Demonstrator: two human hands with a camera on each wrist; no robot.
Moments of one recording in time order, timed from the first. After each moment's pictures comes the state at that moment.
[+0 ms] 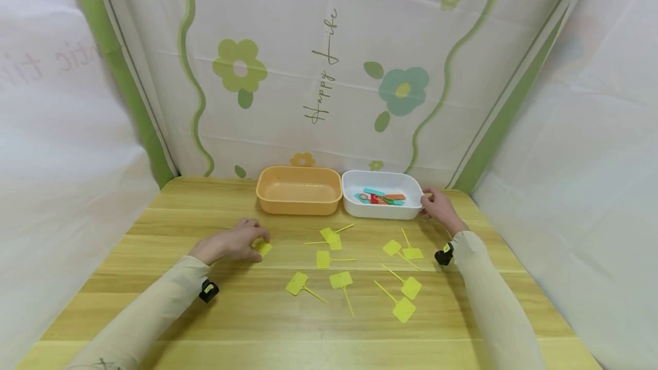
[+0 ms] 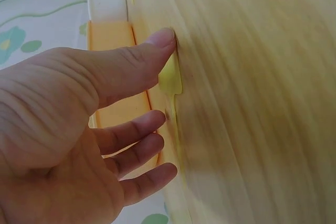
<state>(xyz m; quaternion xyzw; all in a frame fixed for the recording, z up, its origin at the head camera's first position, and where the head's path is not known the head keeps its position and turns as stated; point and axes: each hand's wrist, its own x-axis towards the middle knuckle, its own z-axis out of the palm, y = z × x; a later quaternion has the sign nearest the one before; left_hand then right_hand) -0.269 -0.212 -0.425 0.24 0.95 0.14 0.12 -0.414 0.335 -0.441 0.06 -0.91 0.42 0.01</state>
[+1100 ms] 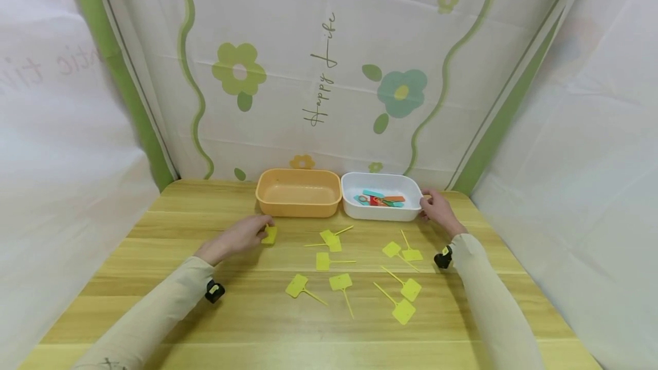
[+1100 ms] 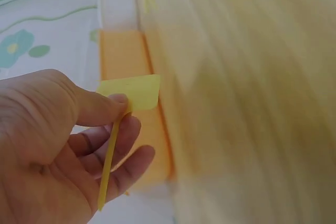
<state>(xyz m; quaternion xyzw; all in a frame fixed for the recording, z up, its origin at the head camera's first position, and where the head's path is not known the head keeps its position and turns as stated) -0.281 -0.198 -0.421 0.27 0.94 0.19 -0.02 -0.412 0.334 -0.442 0.05 -0.91 0.41 0.01</state>
